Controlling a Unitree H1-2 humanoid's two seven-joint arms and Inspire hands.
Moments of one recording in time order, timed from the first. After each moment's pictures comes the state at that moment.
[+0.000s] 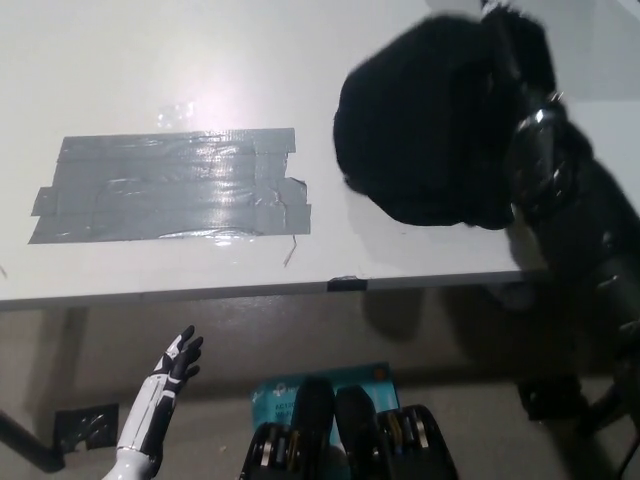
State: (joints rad) left_arm -0.03 0.15 -0.03 0.18 0.06 -0.19 -0.06; right_arm -1.05 -0.20 0.28 1.00 -0.59 -0.15 -0.33
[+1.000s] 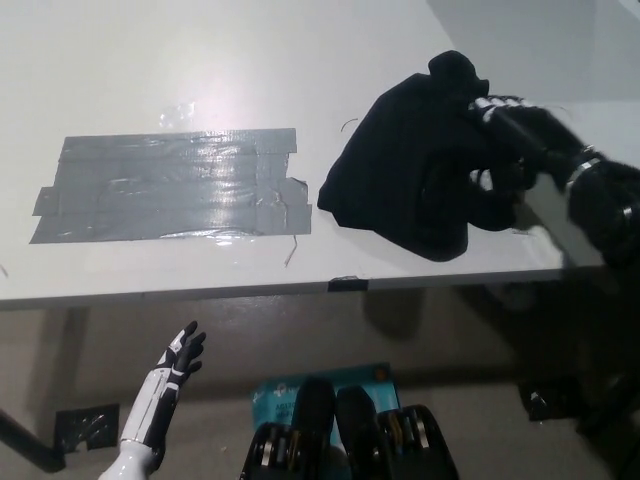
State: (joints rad) left_arm -0.05 0.15 -0.04 0.20 0.07 -0.17 -0.06; right_arm -0.88 -0.45 0.44 0.55 -0.56 -0.01 0.24
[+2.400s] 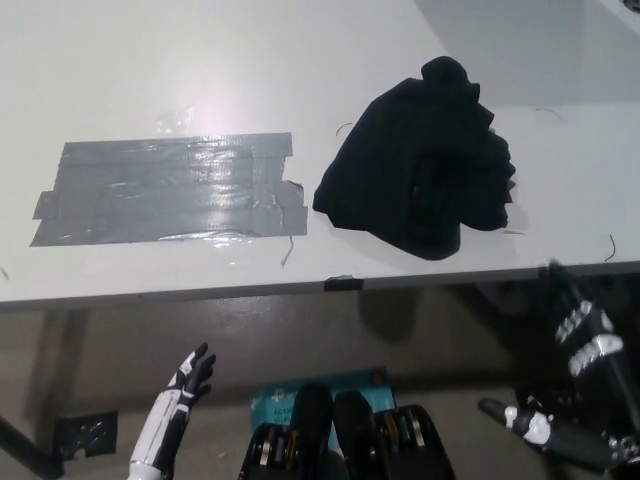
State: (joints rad) left_arm 0.01 0.14 -0.07 0.20 0.08 -0.18 -0.06; right_arm 0.16 -0.02 -0.07 -0.50 0.08 0.11 0.28
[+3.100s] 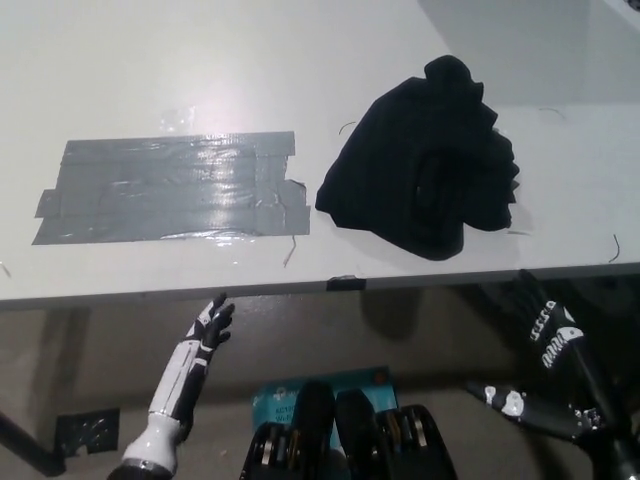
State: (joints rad) left_arm -0.11 0.11 -0.06 0.20 0.09 -0.20 -0.06; right_arm 0.03 -0.08 -0.03 -0.26 0.06 0.05 0.25
